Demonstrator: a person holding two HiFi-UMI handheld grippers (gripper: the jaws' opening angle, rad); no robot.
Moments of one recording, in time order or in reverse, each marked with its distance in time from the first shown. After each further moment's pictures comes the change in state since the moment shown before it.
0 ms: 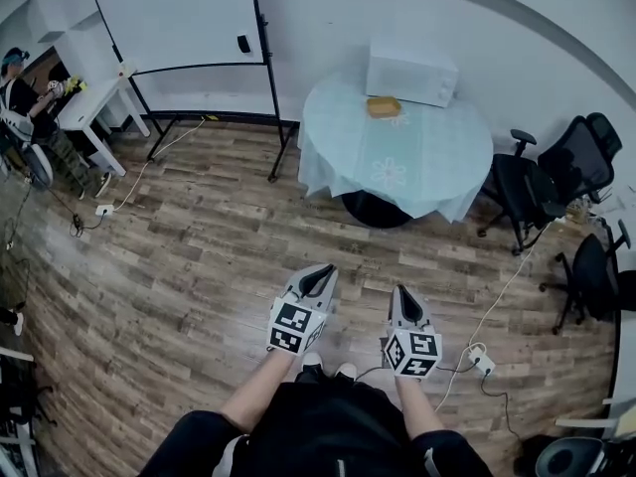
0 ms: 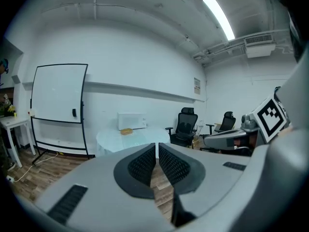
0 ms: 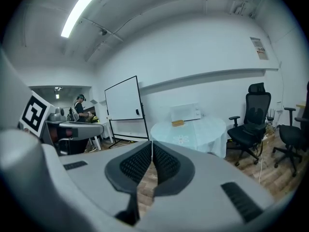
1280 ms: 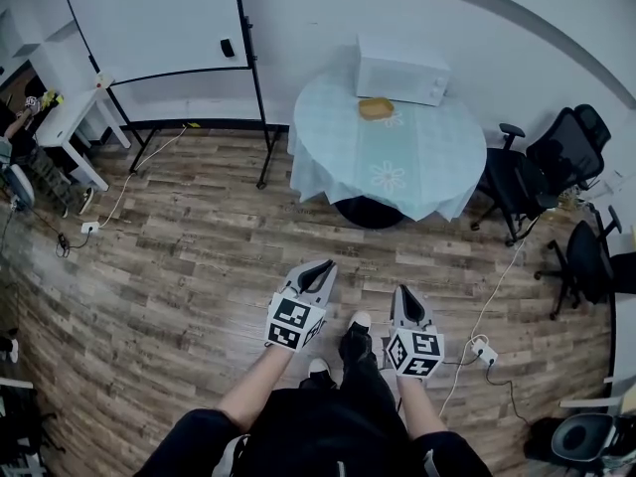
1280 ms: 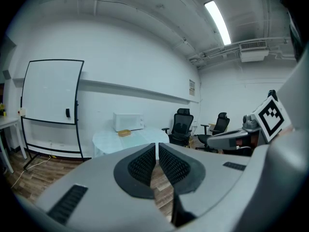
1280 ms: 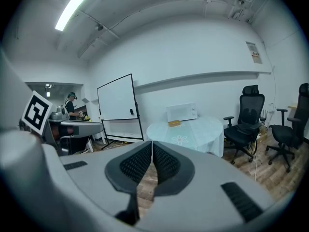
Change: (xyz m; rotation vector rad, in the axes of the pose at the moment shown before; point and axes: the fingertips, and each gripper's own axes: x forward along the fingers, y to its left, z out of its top) left arm 0.015 0.066 0.006 0.017 -0.008 -0.093; right arm 0.041 0.030 0.005 0.012 -0.001 -0.098
